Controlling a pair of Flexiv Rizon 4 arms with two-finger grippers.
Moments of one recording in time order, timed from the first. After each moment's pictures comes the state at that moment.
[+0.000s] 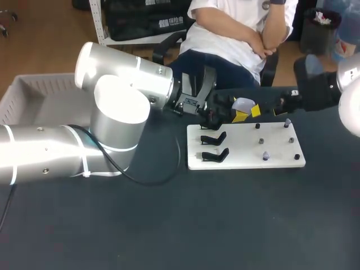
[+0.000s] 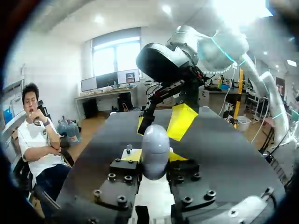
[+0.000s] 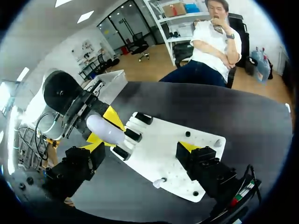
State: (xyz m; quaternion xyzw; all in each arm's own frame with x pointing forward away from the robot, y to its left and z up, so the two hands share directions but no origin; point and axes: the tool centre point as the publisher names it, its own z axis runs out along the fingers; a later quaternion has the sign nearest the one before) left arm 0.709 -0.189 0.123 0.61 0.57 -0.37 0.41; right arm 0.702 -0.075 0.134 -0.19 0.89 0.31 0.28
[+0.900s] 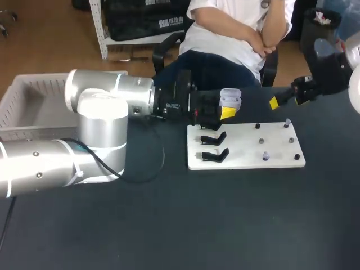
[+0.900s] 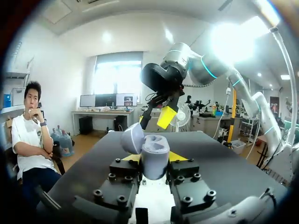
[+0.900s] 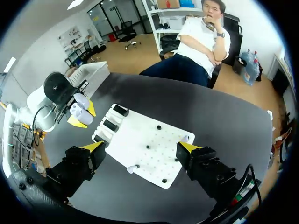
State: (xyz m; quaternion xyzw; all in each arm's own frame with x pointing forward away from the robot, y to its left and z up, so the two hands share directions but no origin) left arm 0.718 -0.166 0.133 0.53 0.52 -0.48 0.45; right arm 0.714 -0.128 0.147 -0.20 0.93 0.21 0.23
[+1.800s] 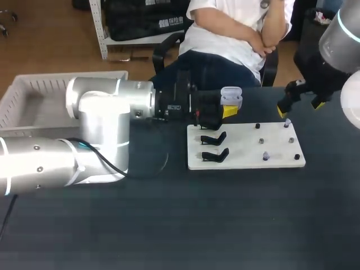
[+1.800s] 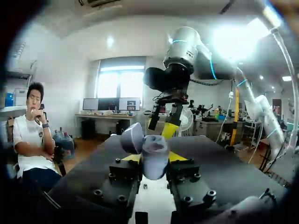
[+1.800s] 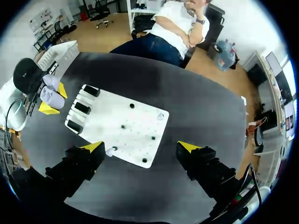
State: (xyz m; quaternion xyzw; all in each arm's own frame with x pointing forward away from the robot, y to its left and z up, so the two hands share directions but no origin) left arm 0.719 -0.171 0.136 0.52 0.52 -0.49 0.47; right arm 0.701 -0.154 0.136 -0.17 0.97 0.05 0.17
